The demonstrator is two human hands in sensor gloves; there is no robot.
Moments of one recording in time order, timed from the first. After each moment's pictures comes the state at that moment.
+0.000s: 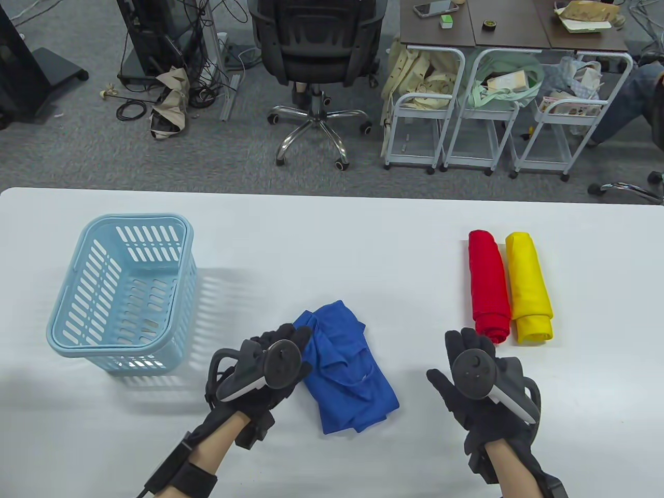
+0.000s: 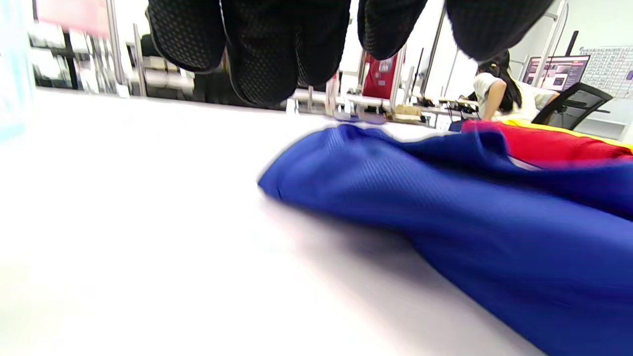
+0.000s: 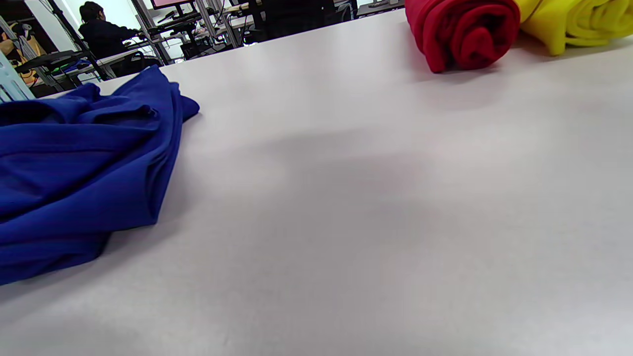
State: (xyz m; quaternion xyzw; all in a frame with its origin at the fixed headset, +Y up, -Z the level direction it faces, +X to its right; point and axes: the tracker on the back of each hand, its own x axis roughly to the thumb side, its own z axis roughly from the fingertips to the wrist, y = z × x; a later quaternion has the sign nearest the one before) left_hand -0.141 -0.720 -0.275 -0.12 -0.18 0.09 0.97; right_hand 0.206 -0.715 -0.249 0.03 0.15 0.98 0.11
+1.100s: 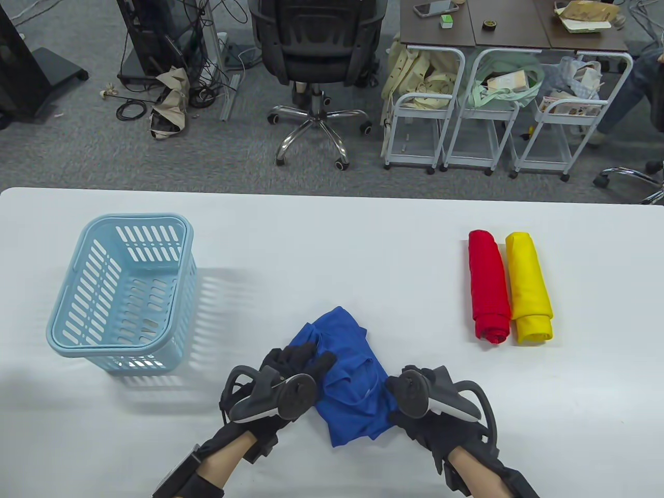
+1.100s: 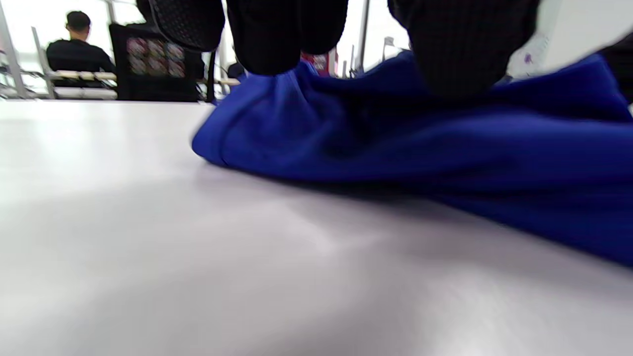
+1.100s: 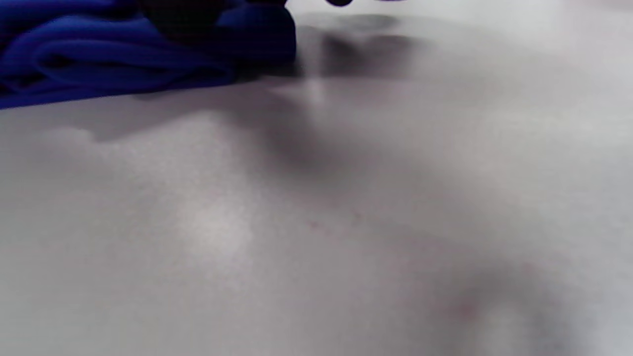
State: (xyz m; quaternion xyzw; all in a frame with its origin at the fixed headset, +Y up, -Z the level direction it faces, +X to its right) left_hand -0.106 -0.743 -0.257 -0.08 -0.29 0.00 0.95; right_hand 0.129 -0.756 -0.243 0.15 0.25 0.96 0.01
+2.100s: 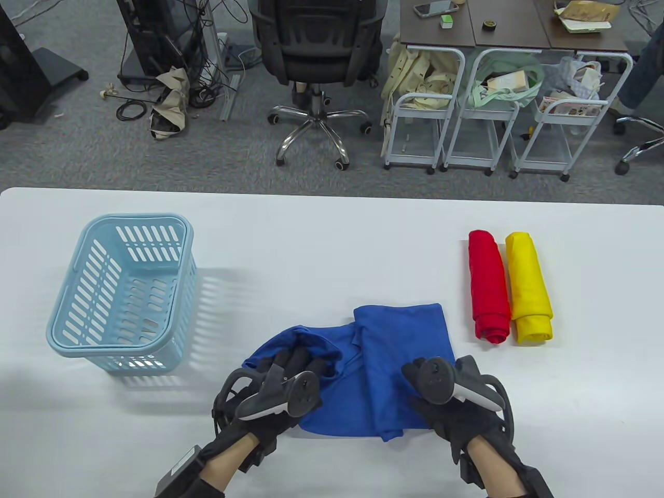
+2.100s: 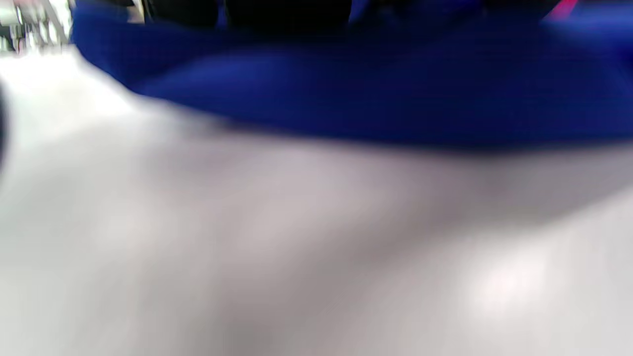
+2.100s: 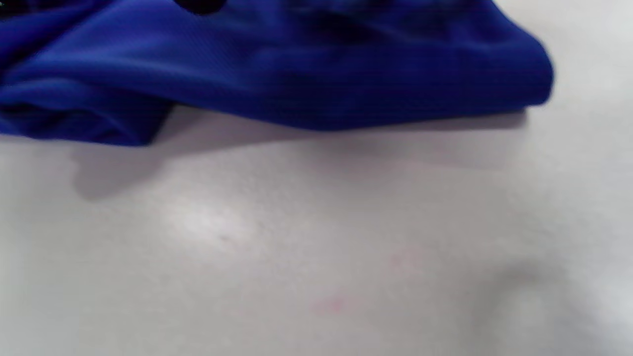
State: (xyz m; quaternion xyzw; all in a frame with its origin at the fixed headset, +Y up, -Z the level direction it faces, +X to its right) left_hand -0.122 -0.760 -0.267 -0.23 -0.19 -0.09 0.95; right_hand 0.175 -0.756 -0.259 0.10 0.30 0.95 0.04
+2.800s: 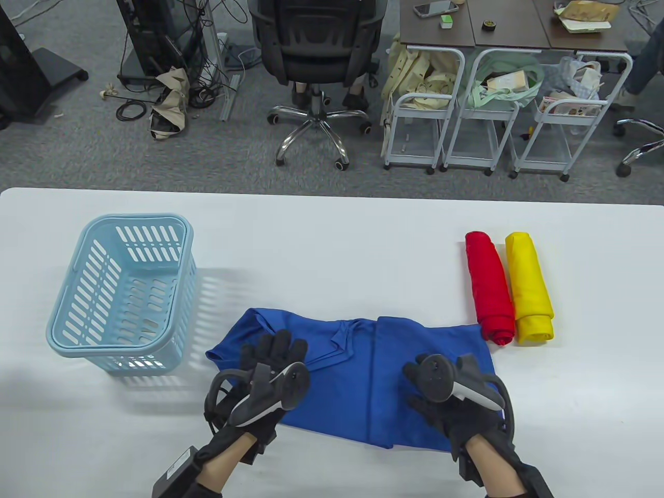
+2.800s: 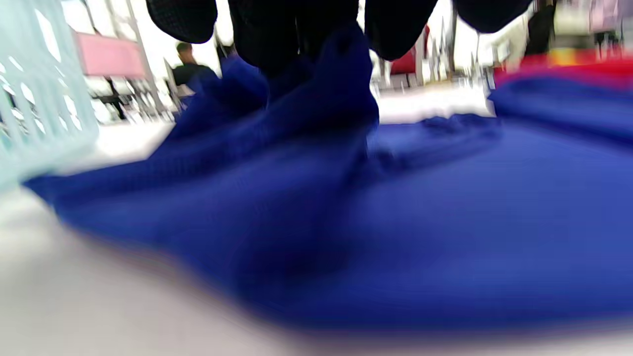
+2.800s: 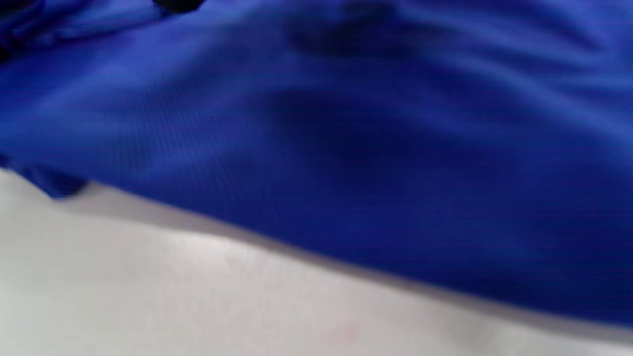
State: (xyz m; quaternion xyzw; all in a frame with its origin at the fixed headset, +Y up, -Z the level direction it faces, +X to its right) left_hand -0.120 -0.738 -0.263 -0.11 -0.14 -0.08 0.98; right_hand 0.163 -0.756 -0.260 0.10 0.29 0.95 0.04
